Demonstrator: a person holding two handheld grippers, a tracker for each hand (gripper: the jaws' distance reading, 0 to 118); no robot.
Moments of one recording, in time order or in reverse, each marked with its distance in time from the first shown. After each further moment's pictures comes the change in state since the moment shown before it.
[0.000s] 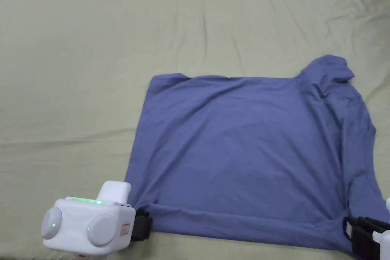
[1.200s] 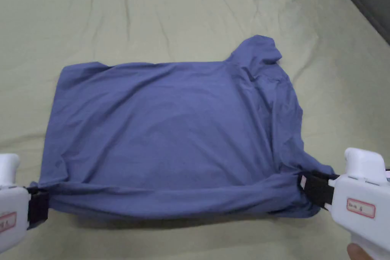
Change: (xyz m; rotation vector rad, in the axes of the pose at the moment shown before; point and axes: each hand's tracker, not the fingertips) left arm 0.028 0.080 0.071 0.149 -0.029 0.050; right arm 0.059 0.067 -0.027 0.044 -0.104 -0.200
